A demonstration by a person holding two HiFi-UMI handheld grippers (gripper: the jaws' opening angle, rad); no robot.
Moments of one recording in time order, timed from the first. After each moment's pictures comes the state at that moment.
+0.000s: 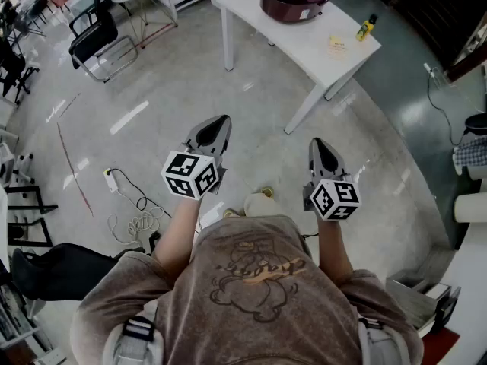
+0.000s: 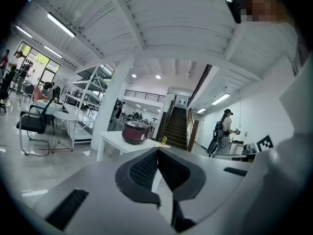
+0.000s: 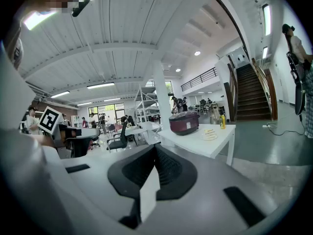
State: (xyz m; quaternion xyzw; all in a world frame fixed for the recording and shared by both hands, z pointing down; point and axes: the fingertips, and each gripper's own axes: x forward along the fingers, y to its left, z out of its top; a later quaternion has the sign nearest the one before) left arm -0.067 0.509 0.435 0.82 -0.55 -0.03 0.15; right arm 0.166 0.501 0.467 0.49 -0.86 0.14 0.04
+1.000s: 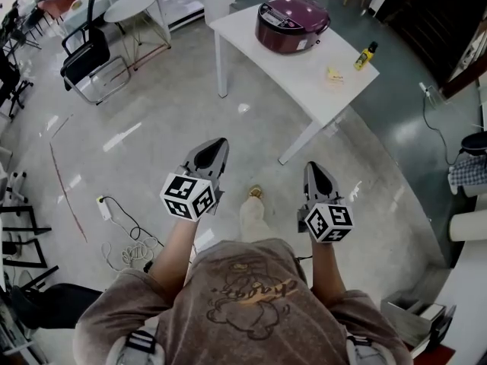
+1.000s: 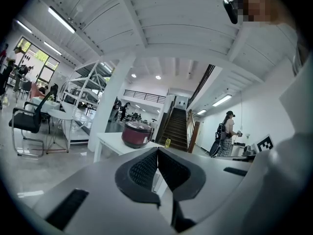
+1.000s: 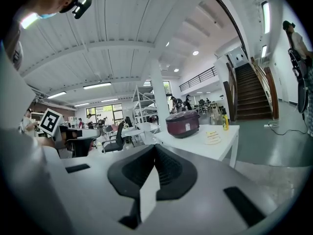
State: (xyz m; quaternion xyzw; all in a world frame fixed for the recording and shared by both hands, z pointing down) left arm -0.081 0.409 0.448 0.83 -0.54 -0.04 0.15; right arm 0.152 0.408 0.480 0.50 -0.85 0.14 0.03
